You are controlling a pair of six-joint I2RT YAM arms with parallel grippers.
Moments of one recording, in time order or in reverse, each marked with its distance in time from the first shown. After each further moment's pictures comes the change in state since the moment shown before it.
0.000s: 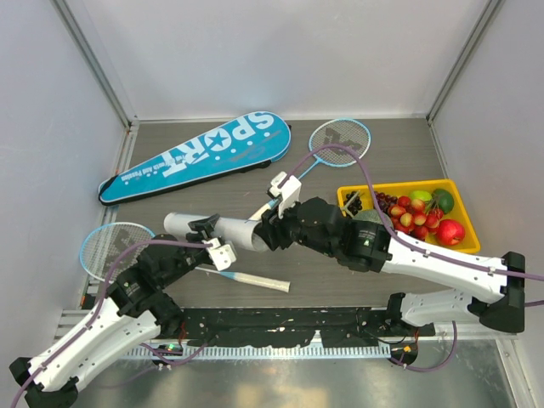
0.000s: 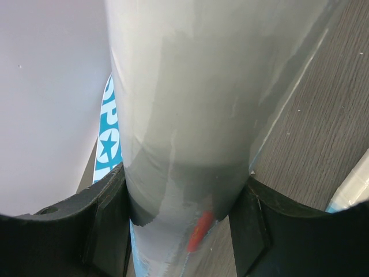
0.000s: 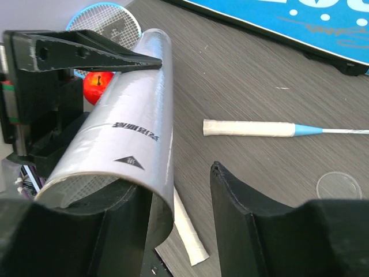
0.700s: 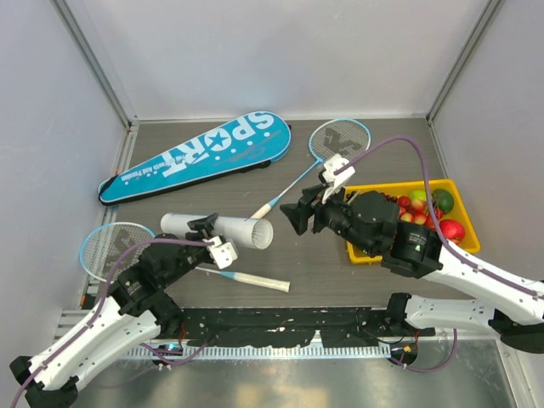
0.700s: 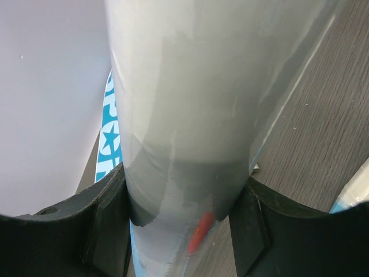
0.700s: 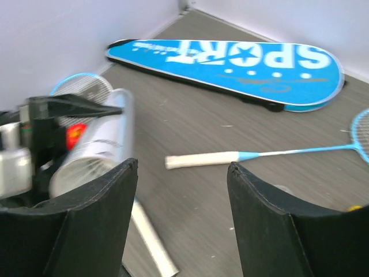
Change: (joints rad) left arm 0.000 0.011 -0.003 0.000 -0.034 0.005; right arm -0.045 -0.210 -0.002 -0.017 0.111 -0.065
